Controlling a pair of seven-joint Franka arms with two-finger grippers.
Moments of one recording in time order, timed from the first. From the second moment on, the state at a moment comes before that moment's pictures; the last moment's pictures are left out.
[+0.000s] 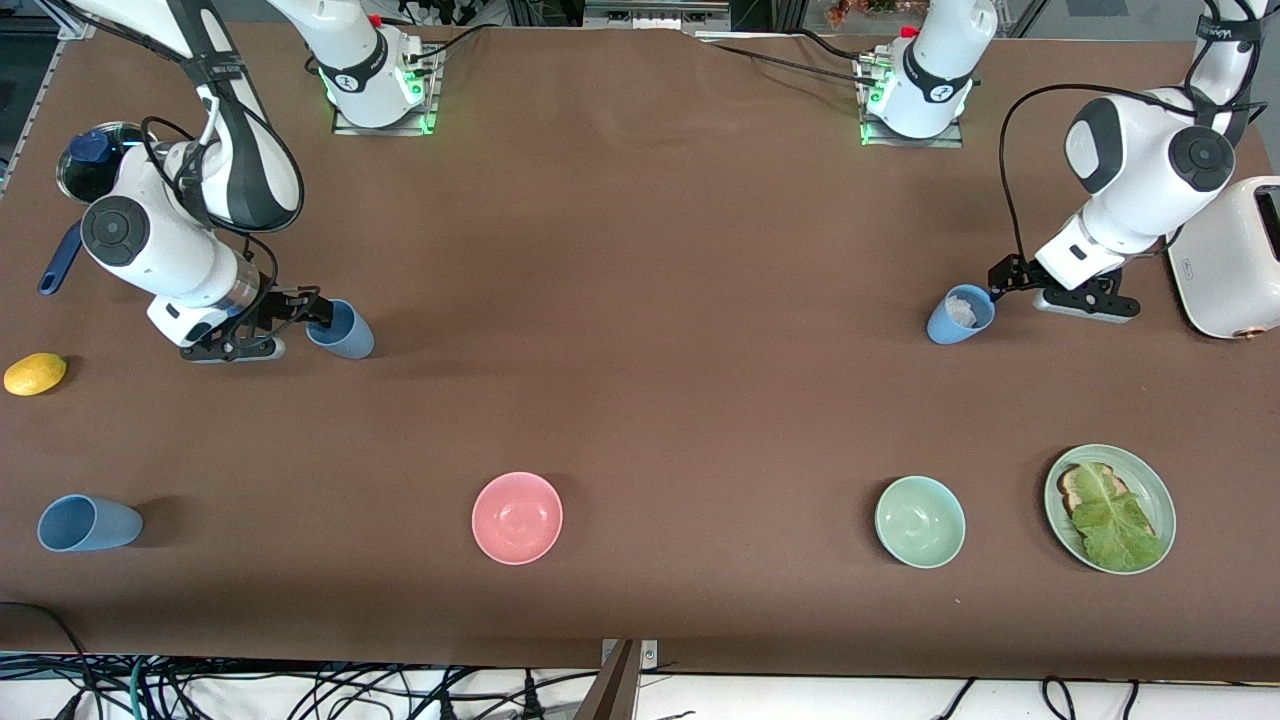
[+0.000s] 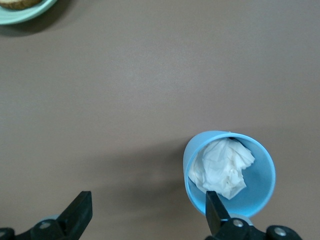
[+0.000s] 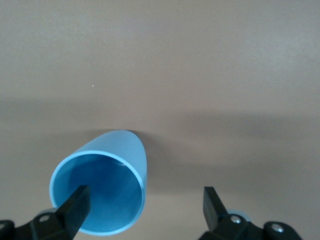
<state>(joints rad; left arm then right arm) -0.08 0.00 0.23 -2.53 -0.02 2.56 0.32 -0.02 0.19 0.02 -2.24 -0.02 2.35 -0.06</state>
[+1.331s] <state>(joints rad) -0.08 0.14 0.20 -2.53 -0.16 2.65 0.30 -0.02 0.22 0.02 -2.22 -0.02 2.32 -0.06</state>
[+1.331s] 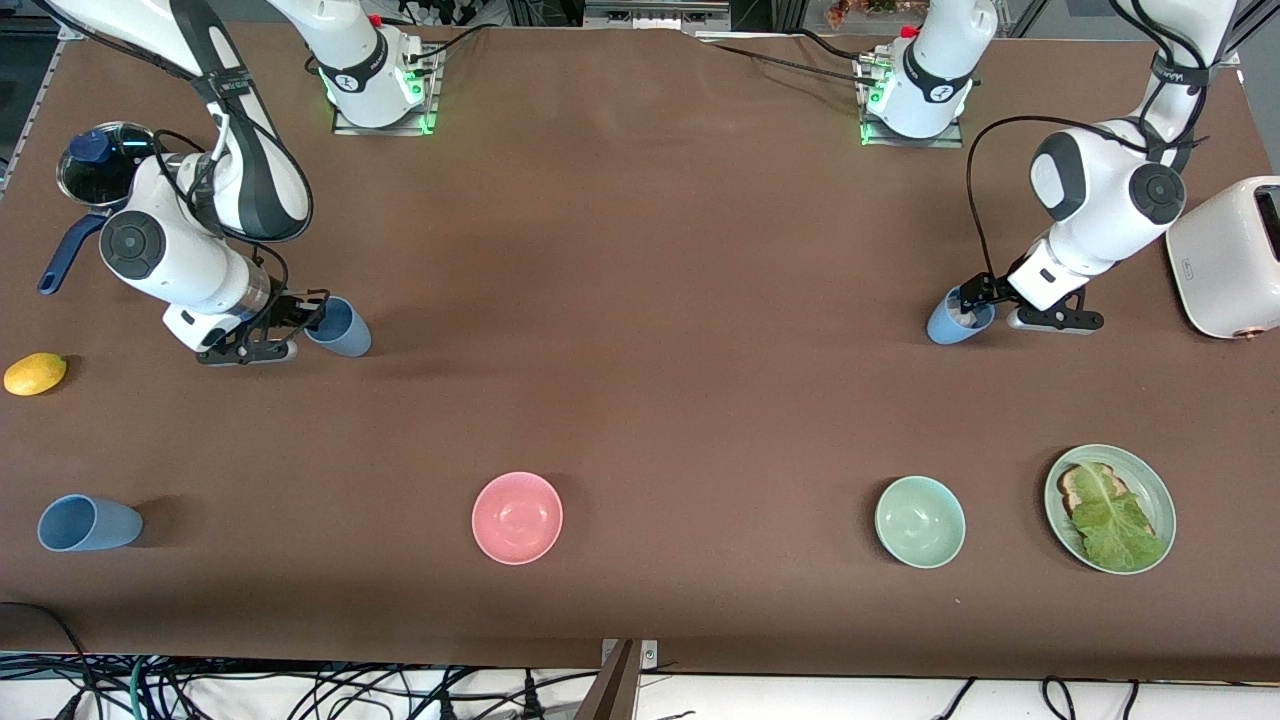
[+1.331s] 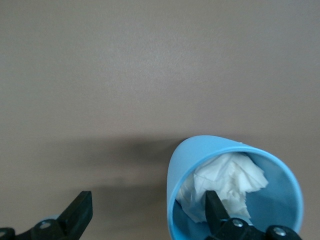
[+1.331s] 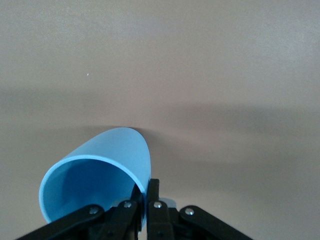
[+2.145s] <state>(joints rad) -0.08 0.15 0.13 -2.53 -0.16 2.66 0.17 -0.01 0.19 0.14 -1.70 -0.02 1.65 0.09</state>
